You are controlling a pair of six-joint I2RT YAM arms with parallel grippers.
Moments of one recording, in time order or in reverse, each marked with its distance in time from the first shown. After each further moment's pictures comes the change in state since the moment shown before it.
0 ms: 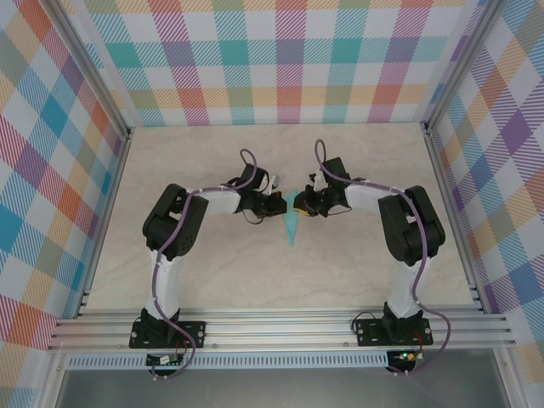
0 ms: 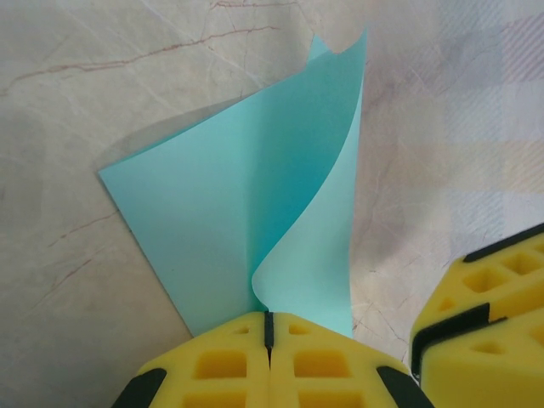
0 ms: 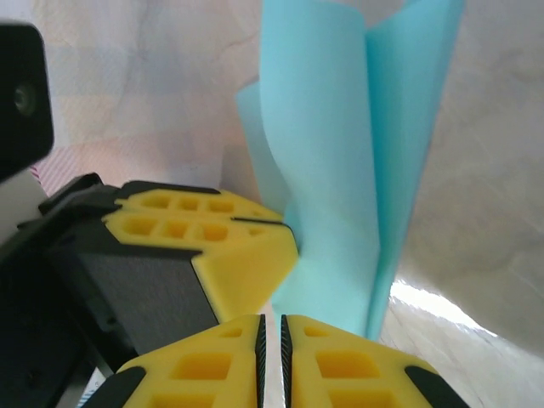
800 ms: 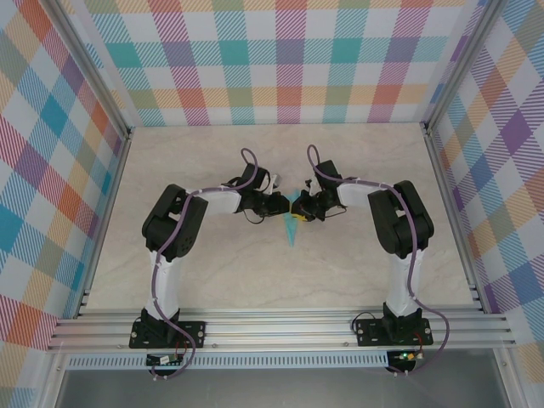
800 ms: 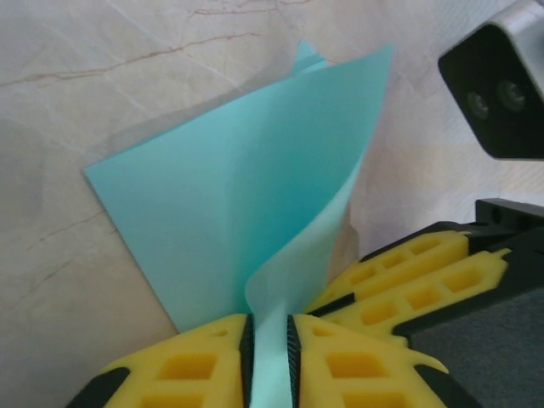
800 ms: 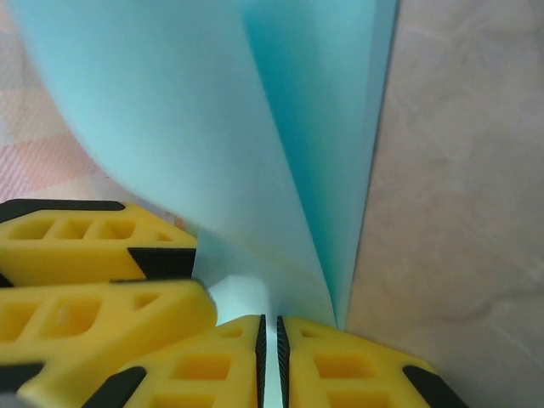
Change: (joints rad) left arm -0.002 -0.021 0.002 -0.014 -0.021 0.003; right arm 0.019 0.095 0.058 -0.083 0.045 -0.003
